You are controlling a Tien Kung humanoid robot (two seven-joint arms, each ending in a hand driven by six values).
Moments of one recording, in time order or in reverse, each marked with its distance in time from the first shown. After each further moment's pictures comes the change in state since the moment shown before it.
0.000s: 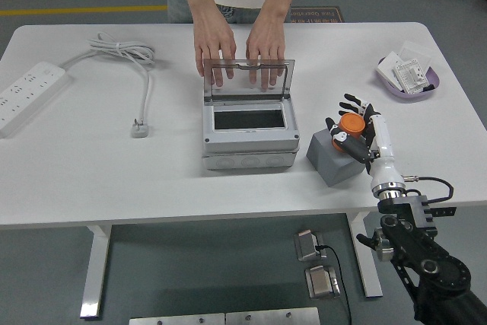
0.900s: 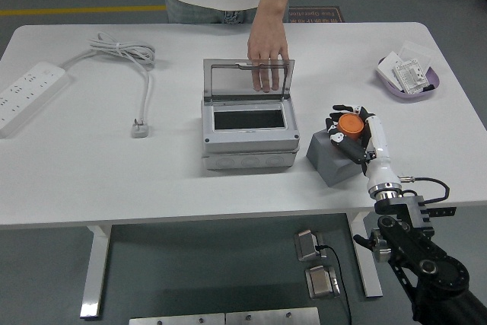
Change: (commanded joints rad) left arm -0.004 0.003 0.000 0.000 0.004 0.006 -0.005; right arm 0.002 -0.004 -0.027 0.008 0.031 -0.005 -0.010
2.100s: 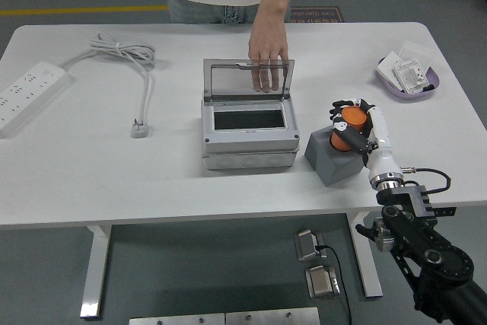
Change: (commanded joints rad) left arm 0.003 -0.001 0.000 0.000 0.001 0.006 -0.001; right arm 0.041 -0.028 -0.011 0.020 0.051 0.009 -0.040
